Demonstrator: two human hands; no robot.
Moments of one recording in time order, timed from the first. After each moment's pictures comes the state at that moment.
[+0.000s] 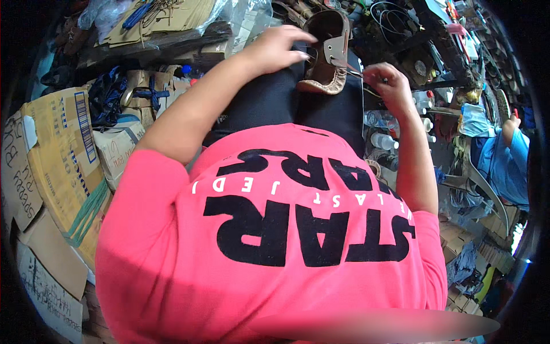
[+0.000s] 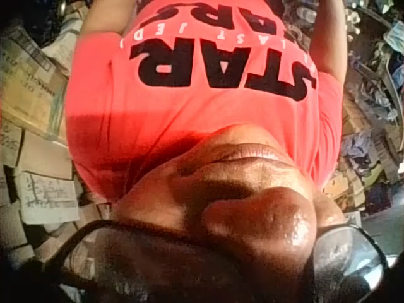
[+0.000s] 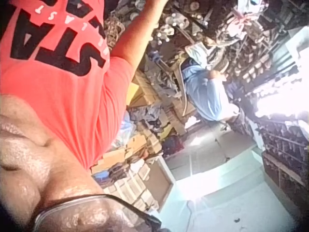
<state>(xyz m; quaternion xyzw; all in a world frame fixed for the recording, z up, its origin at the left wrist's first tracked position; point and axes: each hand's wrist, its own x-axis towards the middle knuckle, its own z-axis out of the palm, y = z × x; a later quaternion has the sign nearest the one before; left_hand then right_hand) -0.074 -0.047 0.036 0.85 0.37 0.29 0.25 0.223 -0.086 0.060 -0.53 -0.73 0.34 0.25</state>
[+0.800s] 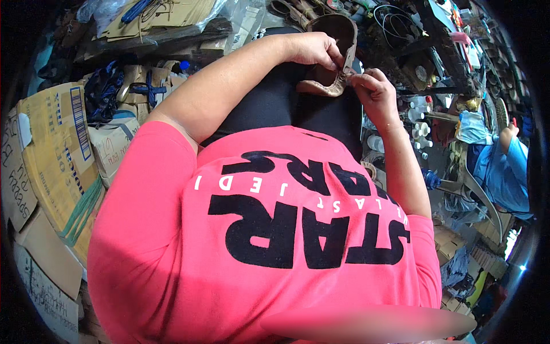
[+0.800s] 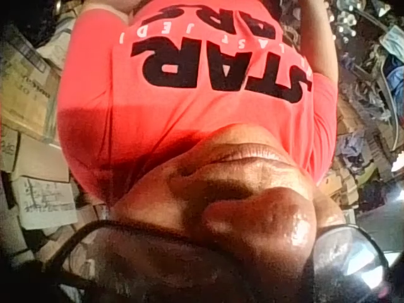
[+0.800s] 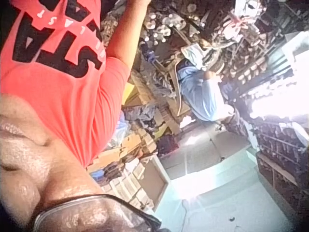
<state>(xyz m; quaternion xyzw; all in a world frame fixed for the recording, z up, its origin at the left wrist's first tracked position) -0.021 -0.009 0.029 0.81 0.24 0.14 0.52 0.195 -0.103 0.049 -0.50 -0.79 0.23 0.28</state>
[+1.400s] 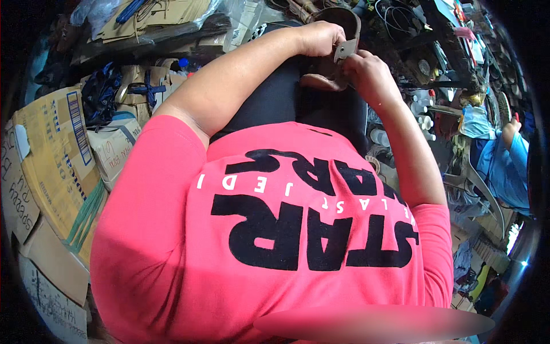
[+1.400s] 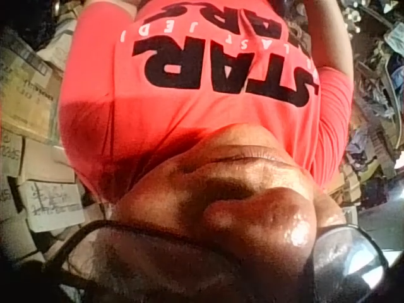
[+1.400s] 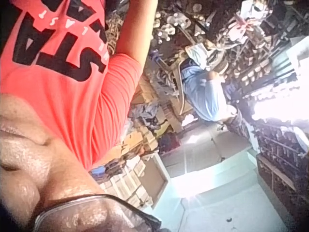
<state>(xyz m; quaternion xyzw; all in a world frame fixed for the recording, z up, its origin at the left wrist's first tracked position) -0.005 0.006 0.011 0.87 0.29 0.17 0.35 0.168 -0.078 0.066 -0.46 -0.88 0.08 0.08</state>
